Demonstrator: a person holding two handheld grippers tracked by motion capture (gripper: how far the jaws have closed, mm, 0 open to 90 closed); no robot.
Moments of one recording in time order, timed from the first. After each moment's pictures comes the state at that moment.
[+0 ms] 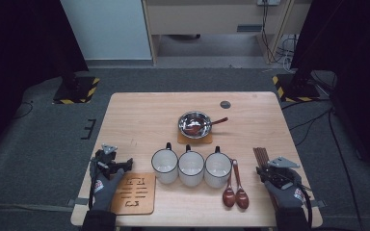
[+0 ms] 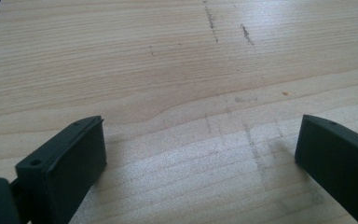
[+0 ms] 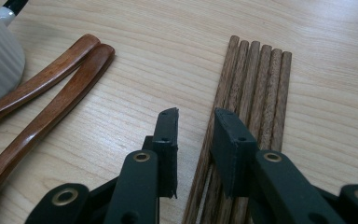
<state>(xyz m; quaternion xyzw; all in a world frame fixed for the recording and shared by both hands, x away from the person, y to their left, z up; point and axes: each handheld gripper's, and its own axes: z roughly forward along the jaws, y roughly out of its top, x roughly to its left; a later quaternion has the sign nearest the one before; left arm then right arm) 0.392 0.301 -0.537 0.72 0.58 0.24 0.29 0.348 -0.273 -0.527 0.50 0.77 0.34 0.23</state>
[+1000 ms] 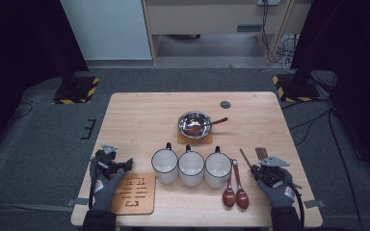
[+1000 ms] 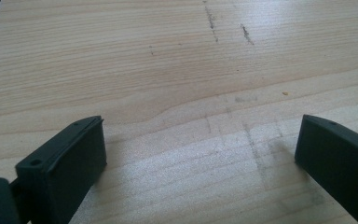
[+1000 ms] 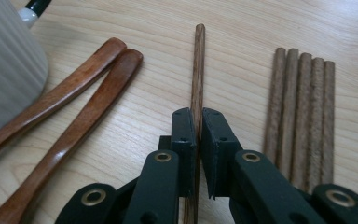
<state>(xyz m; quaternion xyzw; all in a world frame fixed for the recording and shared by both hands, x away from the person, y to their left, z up) 0.392 0.301 -0.537 0.72 0.58 0.24 0.29 0.353 -0.248 -0.530 0.49 0.77 0.33 0.22</state>
